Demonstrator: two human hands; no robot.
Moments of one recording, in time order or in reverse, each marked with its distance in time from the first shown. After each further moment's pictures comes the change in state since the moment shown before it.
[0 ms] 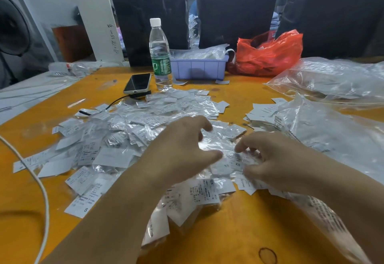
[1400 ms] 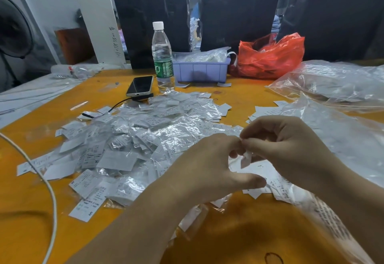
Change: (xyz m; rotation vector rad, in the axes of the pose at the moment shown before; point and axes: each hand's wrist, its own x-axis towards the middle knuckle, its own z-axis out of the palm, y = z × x) left_hand -0.004 0.017 0.023 -0.110 -0.153 0.193; right_hand 0.000 -0.016 -0.006 0.620 0.318 -0.184
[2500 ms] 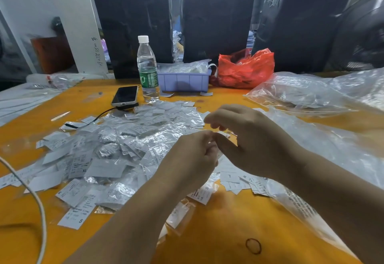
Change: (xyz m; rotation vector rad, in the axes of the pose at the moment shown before) left_hand 0.000 0.005 -0.002 -0.117 0.195 -0.042; right_hand 0.004 -0.042 0.002 -0.713 -0.036 -0.557
